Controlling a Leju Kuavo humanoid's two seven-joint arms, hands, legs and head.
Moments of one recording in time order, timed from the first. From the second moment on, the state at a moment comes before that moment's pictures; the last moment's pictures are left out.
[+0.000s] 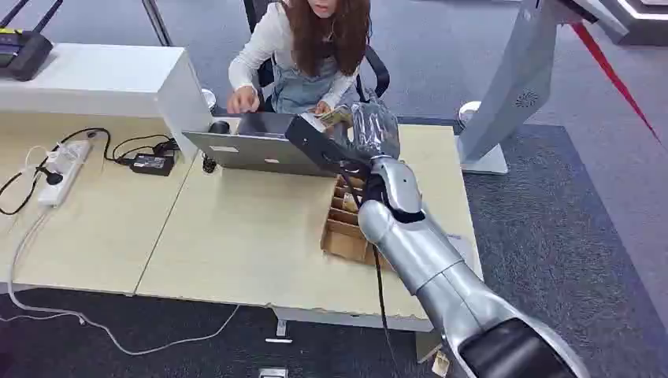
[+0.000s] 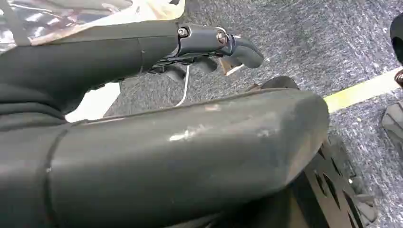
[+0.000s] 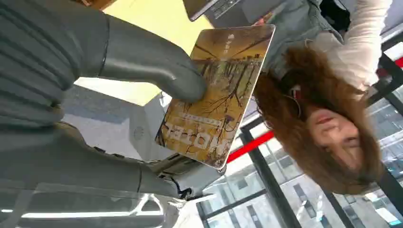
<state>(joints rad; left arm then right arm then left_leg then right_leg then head) -0.21 -0.20 -1.06 -0.18 -1.12 -0.05 0.01 -0.93 0.26 0.61 -0.67 0.89 -0.31 0.24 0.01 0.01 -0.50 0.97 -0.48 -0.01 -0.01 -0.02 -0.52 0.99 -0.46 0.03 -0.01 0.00</state>
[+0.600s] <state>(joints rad) -0.21 -0.20 -1.06 -0.18 -1.11 -0.05 0.05 -0.85 0.12 0.55 -0.80 0.91 -0.30 0.32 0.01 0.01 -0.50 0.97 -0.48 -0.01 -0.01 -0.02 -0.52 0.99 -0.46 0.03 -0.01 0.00</state>
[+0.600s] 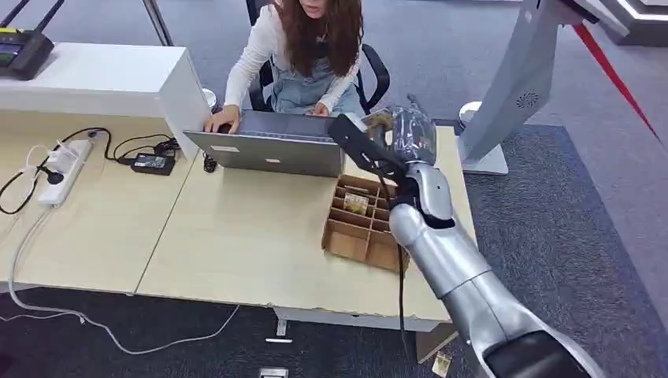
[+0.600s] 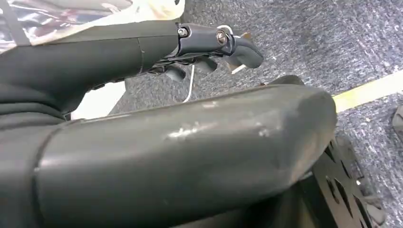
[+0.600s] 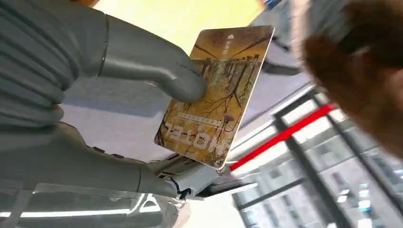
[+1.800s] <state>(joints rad) -0.21 -0.20 -1.05 -0.18 -1.09 -0.02 0.11 -0.48 -0.06 0.18 -1.12 0.66 -0.46 0.05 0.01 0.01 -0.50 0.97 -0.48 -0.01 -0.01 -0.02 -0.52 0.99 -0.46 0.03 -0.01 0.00</state>
